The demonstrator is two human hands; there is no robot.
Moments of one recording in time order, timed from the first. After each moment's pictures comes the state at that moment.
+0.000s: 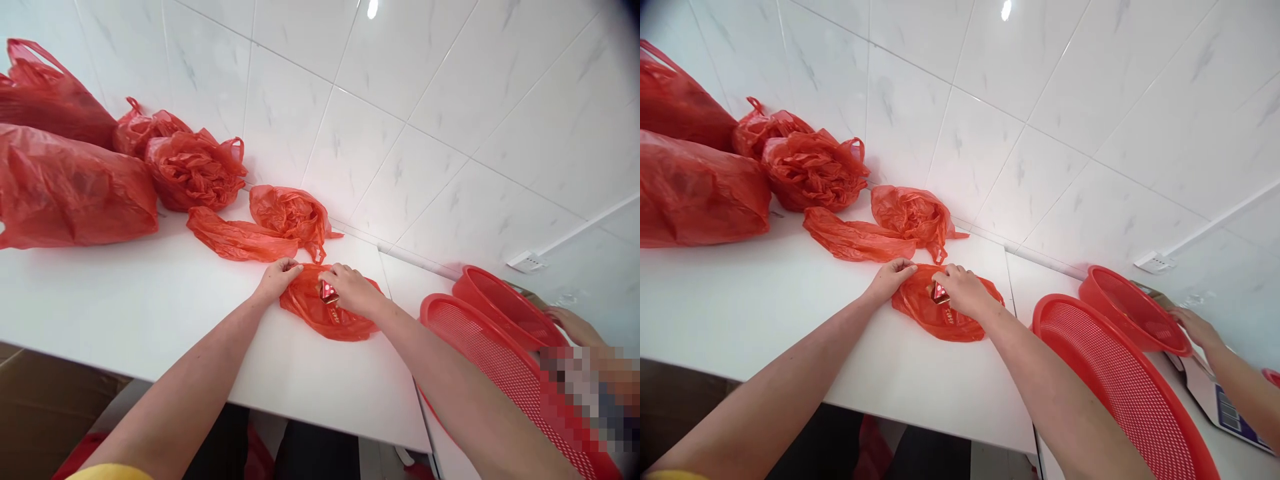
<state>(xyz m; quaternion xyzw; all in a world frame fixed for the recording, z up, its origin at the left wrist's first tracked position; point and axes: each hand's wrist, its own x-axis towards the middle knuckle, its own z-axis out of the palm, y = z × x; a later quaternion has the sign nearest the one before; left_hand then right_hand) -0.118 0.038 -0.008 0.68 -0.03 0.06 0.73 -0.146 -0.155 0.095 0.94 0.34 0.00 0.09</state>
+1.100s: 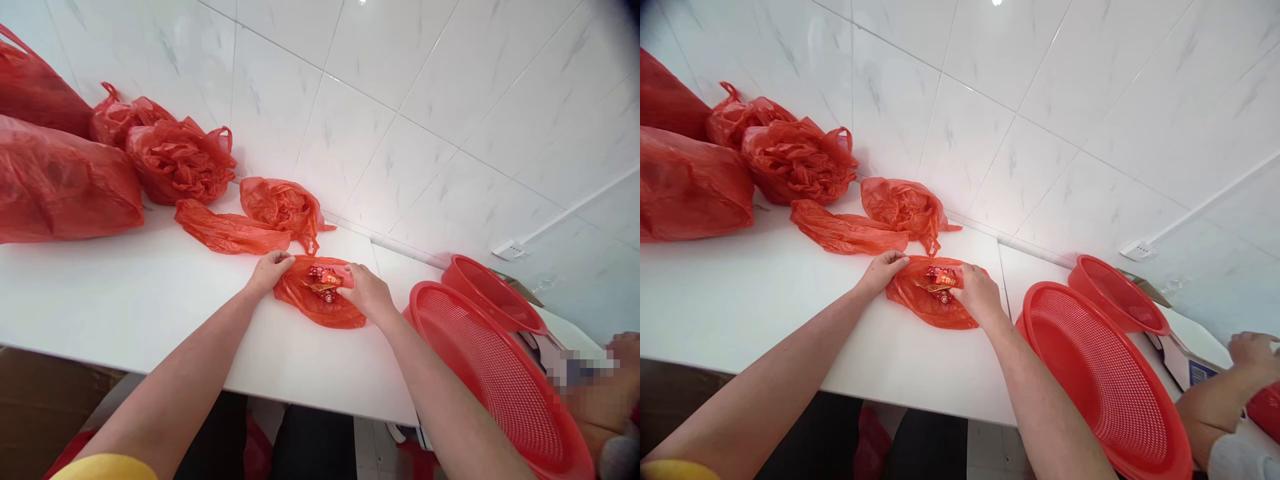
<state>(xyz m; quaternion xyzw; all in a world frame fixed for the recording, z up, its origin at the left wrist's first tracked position) -0.116 0.040 -0.015 0.68 -0.03 0.06 0.73 -0.178 -0.184 0.089 0.99 0.07 0.07 -0.05</state>
